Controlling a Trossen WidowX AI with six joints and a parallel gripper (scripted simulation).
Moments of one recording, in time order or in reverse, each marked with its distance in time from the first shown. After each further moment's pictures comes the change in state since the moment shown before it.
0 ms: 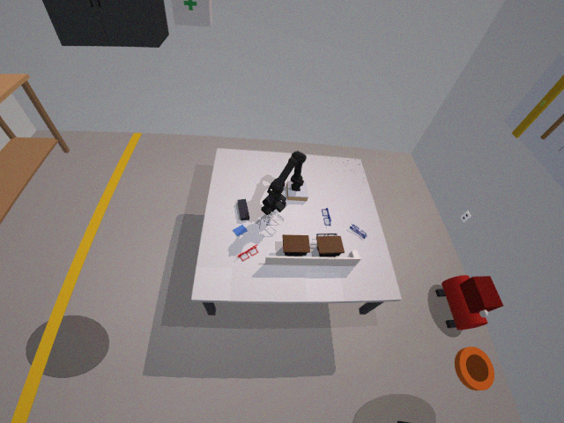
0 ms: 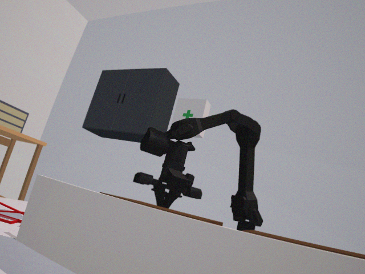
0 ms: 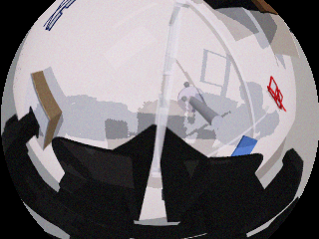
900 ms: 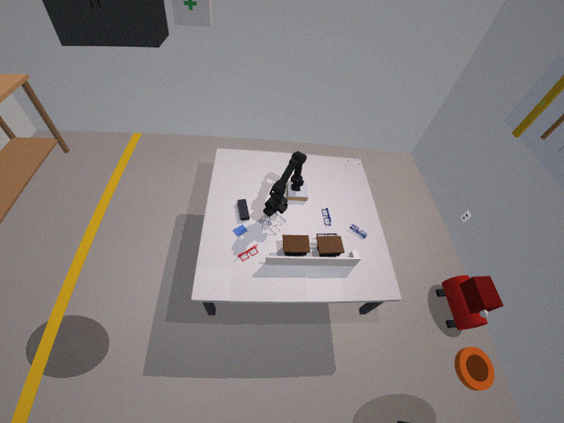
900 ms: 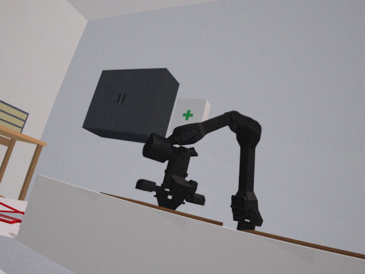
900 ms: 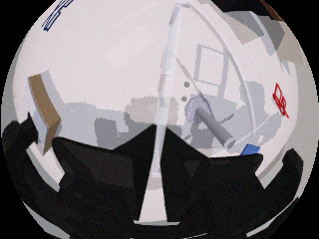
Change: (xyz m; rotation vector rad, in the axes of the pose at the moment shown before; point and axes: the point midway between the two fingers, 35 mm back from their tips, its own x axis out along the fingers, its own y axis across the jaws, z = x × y) arm 0.016 0.009 0.011 -0.007 -0.001 0.007
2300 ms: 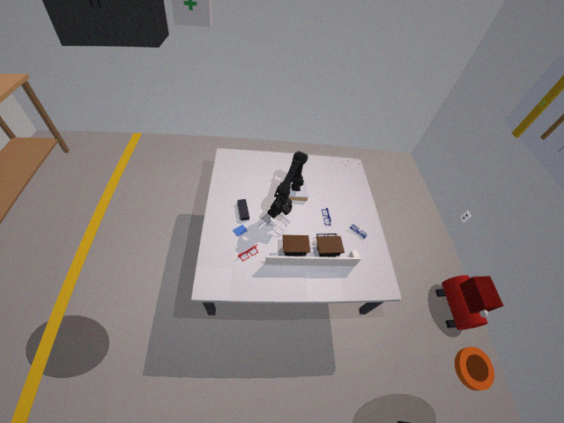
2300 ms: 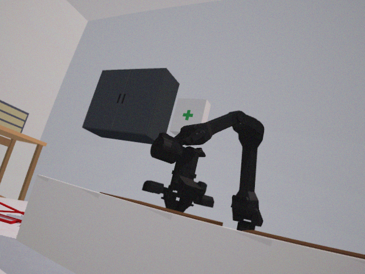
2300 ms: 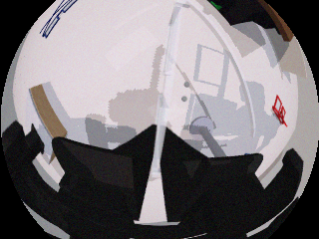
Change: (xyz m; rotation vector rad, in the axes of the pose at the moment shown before) arm 0.000 0.013 0.028 0.000 -0.004 0.003
